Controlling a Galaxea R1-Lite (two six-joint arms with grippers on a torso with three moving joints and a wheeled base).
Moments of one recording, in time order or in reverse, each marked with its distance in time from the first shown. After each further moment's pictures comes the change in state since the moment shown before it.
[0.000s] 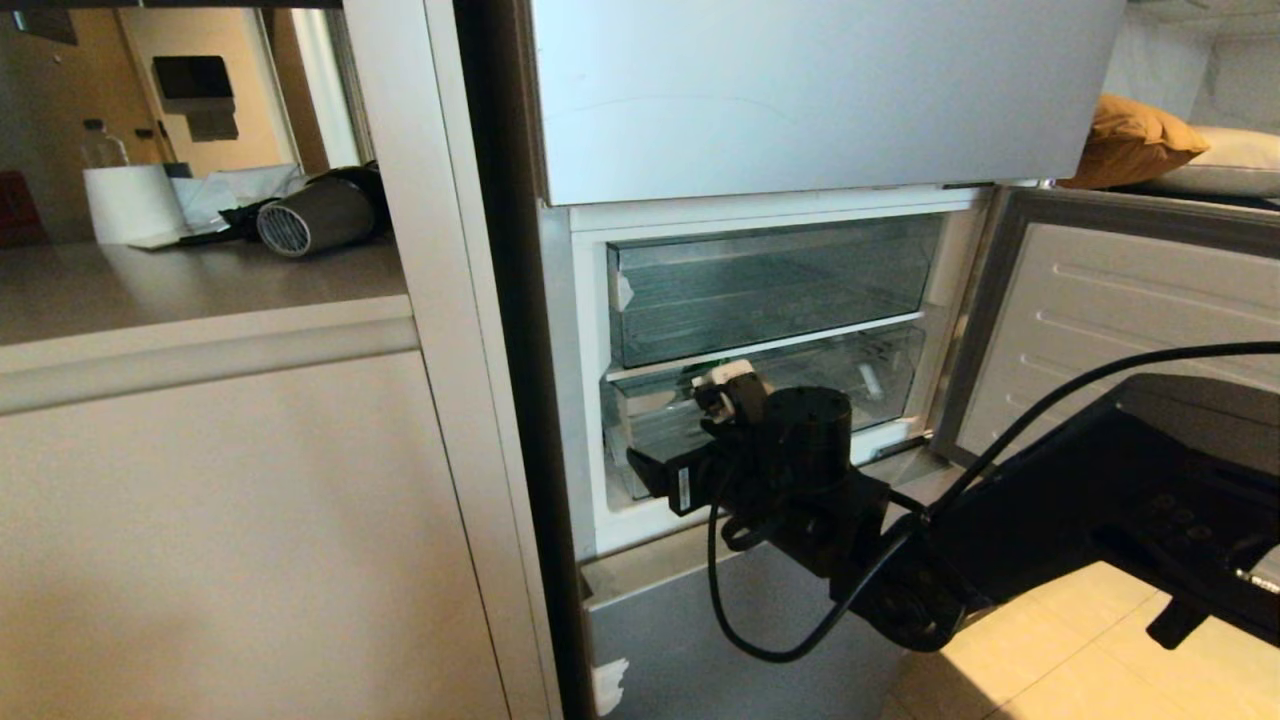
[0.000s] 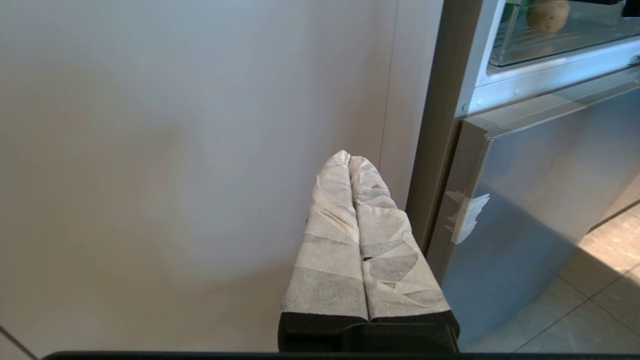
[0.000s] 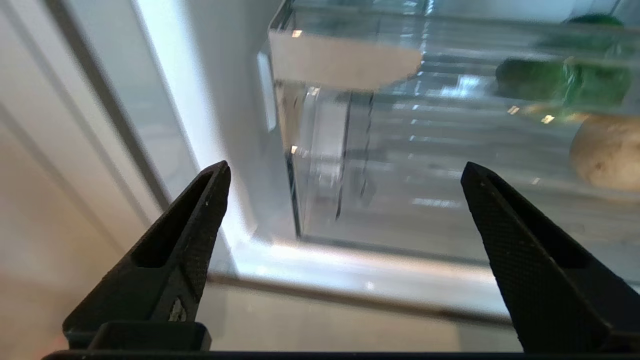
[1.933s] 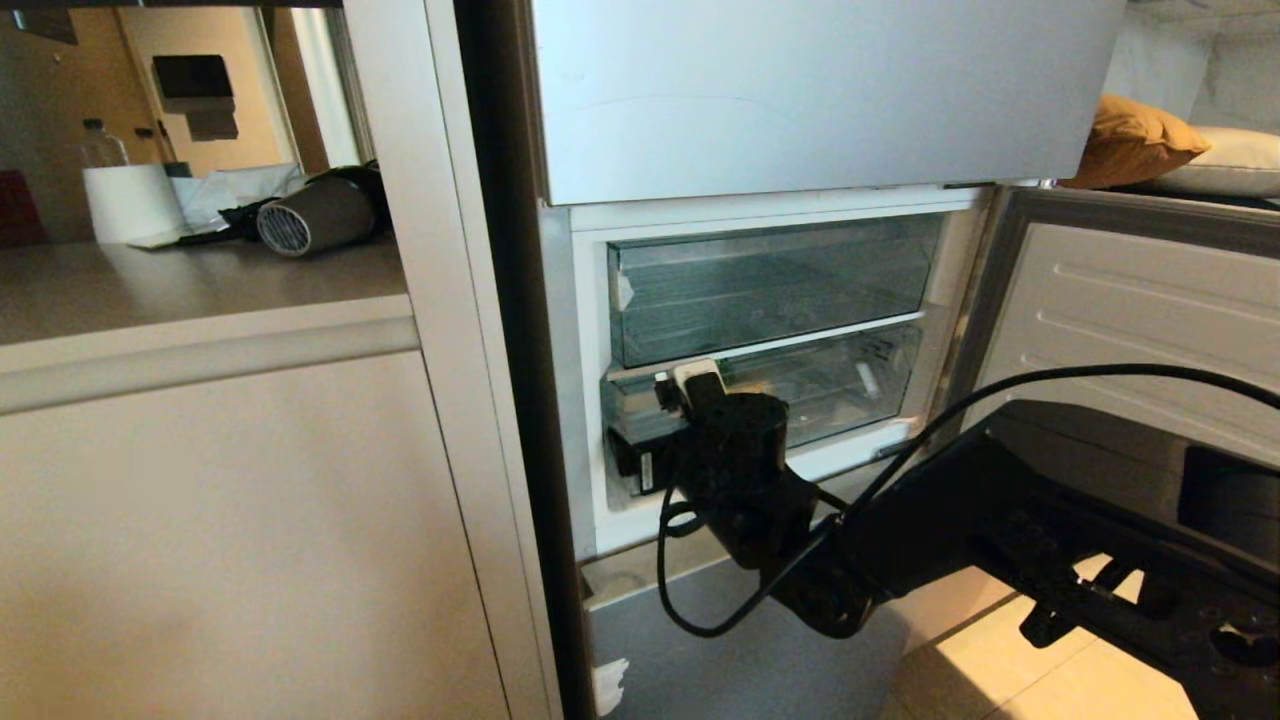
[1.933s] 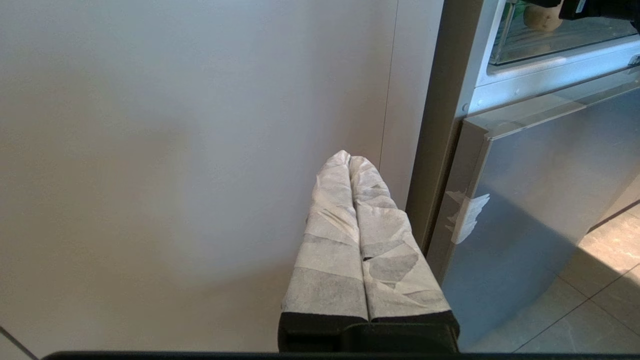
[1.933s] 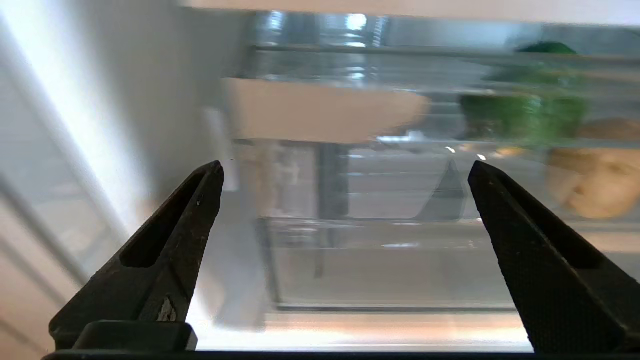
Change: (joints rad) left arm 0.000 0.000 0.000 0.000 0.000 0.000; right arm 0.040 0.146 -0.194 -0.035 -0.196 -0.024
